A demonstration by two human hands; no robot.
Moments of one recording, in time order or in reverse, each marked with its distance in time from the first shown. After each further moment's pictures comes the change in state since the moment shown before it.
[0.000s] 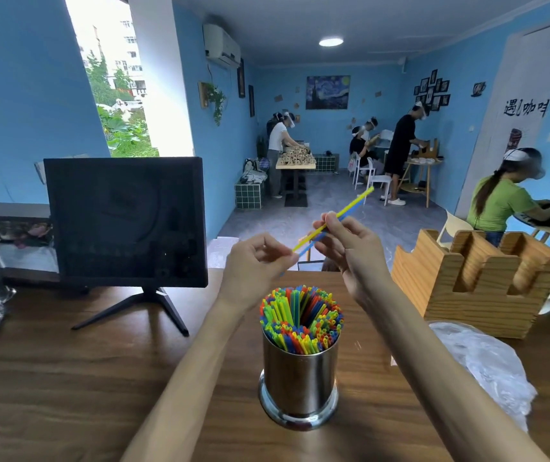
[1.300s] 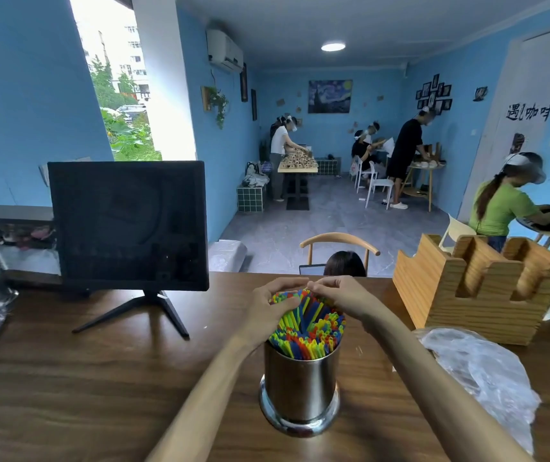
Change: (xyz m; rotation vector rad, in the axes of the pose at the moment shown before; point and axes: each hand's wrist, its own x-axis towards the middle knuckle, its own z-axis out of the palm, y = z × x) left_hand -0.019 -0.068 0.016 -0.096 -0.223 -0.185; right_hand 0.015 0.061 -0.054 -0.848 -0.249 0.292
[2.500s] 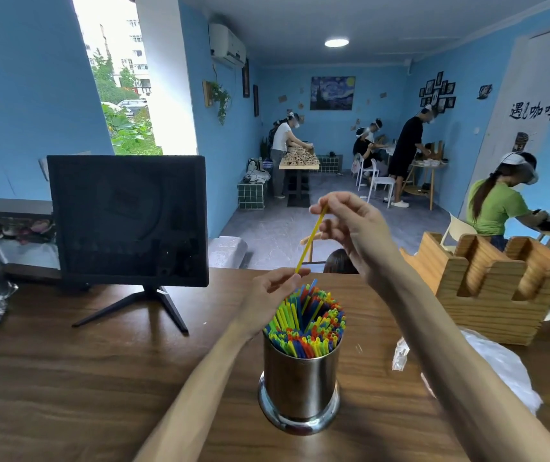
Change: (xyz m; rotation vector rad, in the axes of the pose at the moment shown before) left_hand 0.010 0.006 -0.004 0.051 -0.013 0.050; right_hand -0.031 -0.105 -0.026 0.640 0.123 -0.423
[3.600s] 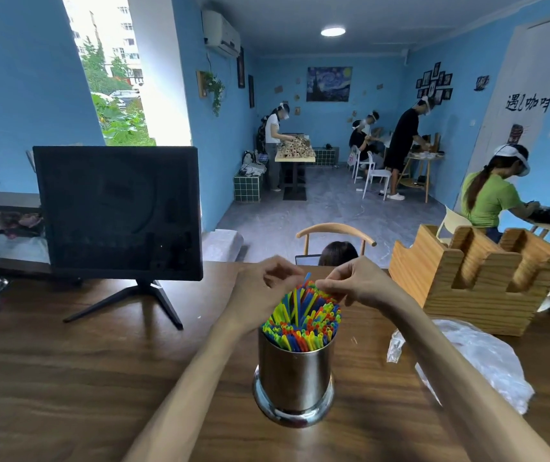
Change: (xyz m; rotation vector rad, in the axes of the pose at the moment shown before) left_hand -0.004 0.010 0.000 0.297 0.091 0.151; right_hand -0.015 0.076 -0.066 -0.802 -0.187 0.329
